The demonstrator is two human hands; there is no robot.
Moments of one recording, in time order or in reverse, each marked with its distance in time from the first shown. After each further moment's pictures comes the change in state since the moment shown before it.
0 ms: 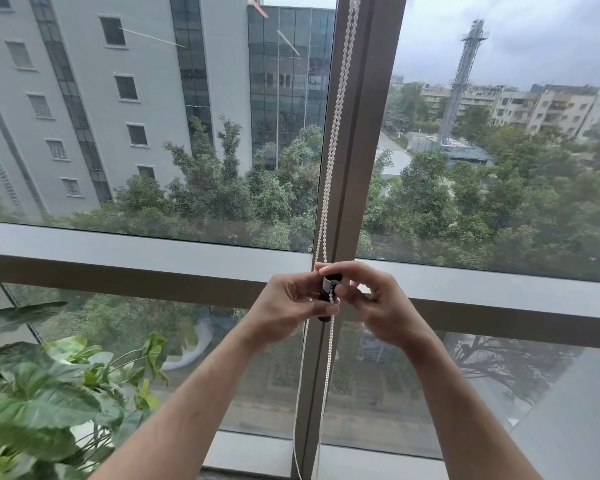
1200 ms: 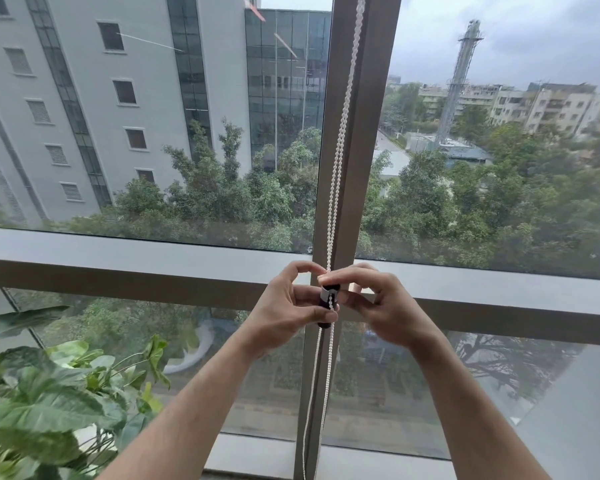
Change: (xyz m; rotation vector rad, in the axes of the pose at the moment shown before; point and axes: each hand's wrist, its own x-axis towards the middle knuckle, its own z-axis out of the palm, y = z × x) left_hand -0.009 0.009 0.005 -0.018 0.063 -0.070; right_hand -0.004 -0.009 -0.010 -0.073 -0.033 -0.050
